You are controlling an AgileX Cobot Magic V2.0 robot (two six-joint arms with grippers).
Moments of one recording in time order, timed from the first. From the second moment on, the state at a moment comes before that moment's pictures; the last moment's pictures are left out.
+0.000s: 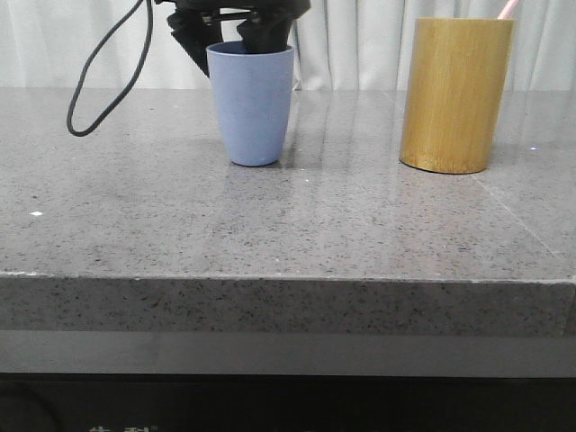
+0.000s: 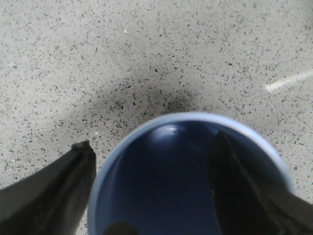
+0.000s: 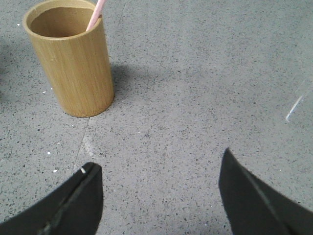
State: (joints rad) left arm -0.57 2.10 -2.18 0.02 1.25 0.06; right arm 0.00 0.66 -0.72 0.06 0.63 -0.03
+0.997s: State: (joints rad) left arm -0.57 1.49 -1.99 -0.06 1.21 0.06; right arm 0.00 0.85 -0.84 0.27 0.47 -0.03
